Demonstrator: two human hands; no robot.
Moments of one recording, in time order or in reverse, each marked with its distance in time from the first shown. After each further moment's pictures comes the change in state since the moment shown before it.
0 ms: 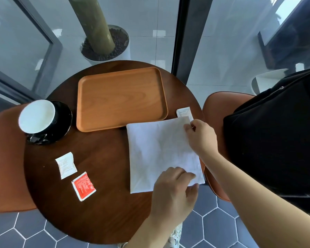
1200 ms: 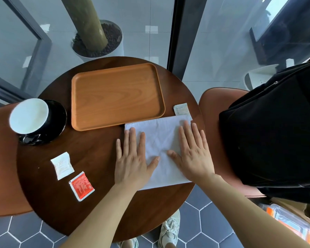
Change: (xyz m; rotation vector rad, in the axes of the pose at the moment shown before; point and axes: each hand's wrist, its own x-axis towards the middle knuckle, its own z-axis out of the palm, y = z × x) left_hand 0.027 -0.115 -0.021 0.622 -0.343 -0.209; right_hand -0.058 0.047 0.034 -0.585 -0.011 -0.454
